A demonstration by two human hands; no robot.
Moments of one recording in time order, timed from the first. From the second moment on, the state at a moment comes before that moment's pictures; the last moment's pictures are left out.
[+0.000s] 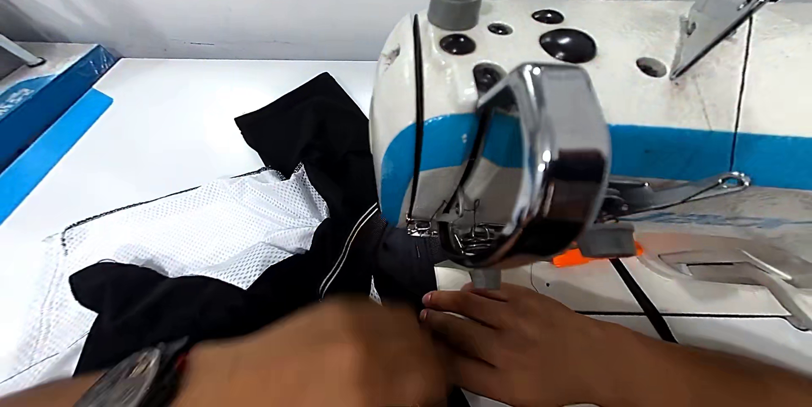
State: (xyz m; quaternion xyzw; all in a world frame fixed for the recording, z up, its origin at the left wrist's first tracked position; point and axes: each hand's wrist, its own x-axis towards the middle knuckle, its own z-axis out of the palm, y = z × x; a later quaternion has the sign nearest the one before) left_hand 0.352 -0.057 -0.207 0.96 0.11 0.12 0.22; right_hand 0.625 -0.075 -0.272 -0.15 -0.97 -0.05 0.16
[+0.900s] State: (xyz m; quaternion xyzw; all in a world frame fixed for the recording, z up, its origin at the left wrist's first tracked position) left_hand 0.371 0.006 -0.264 0.92 0.28 0.27 0.05; right_hand 0.624 -0.072 -0.274 -0.17 -0.97 0.01 0.18
